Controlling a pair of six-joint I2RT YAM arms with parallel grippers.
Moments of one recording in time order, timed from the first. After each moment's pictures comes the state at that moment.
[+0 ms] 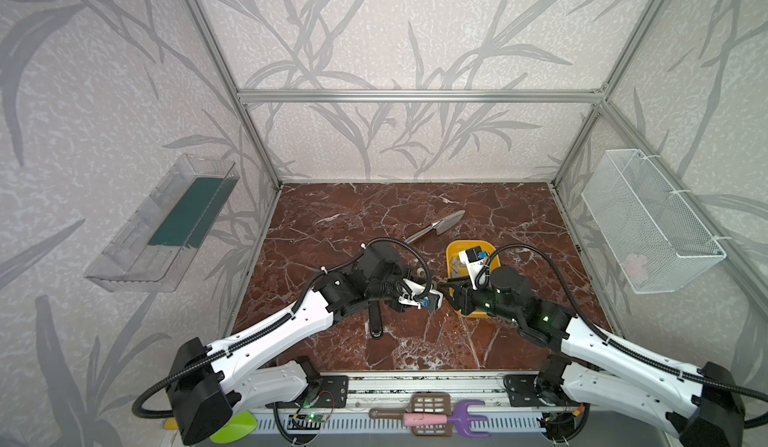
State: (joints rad) left arm -0.84 1.14 0.89 -0.39 0.31 1.09; right arm 0.86 0.92 0.58 -0.08 -0.10 0.56
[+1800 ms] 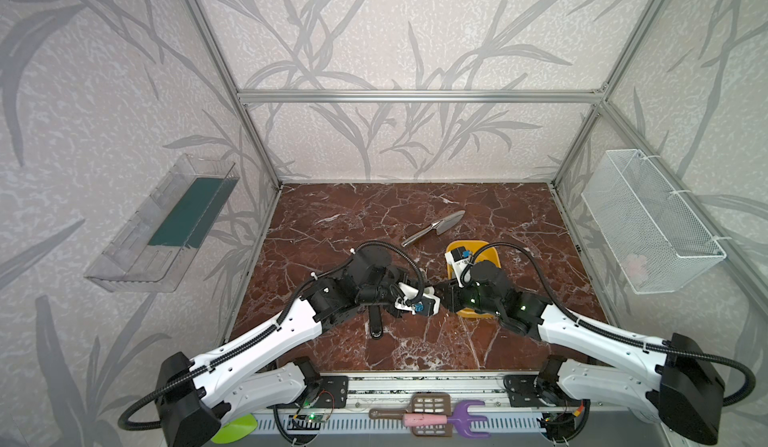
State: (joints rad) left arm -0.85 1.05 0.88 -0.38 0.39 1.04; right arm 0.85 1.11 0.61 -0.04 -0.13 0.60
